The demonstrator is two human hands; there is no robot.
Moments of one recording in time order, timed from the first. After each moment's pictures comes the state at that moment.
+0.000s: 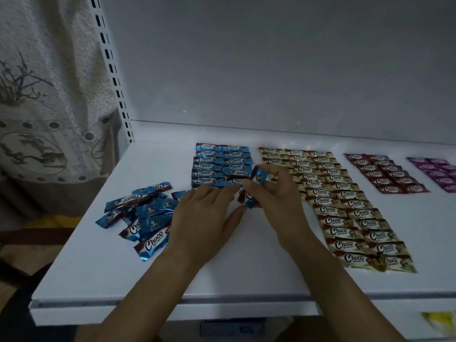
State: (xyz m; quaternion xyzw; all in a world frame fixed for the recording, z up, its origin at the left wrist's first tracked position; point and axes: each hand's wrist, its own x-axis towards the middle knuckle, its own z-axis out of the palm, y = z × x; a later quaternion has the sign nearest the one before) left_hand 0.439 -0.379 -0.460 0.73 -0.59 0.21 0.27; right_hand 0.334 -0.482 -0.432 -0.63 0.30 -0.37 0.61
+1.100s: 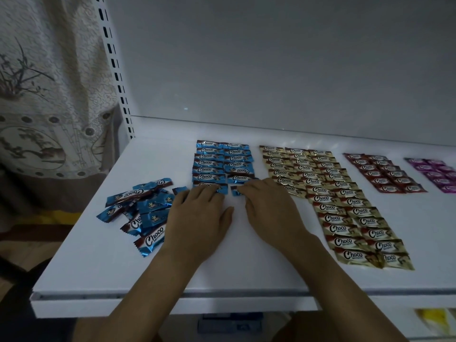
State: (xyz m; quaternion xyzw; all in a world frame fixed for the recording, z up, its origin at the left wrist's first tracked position) left_hand 0.447 -0.377 -0.476 0.81 -0.55 0.16 0.15; right_hand 0.337 -0.499 -0.469 -0.94 0.25 -0.22 -0.03
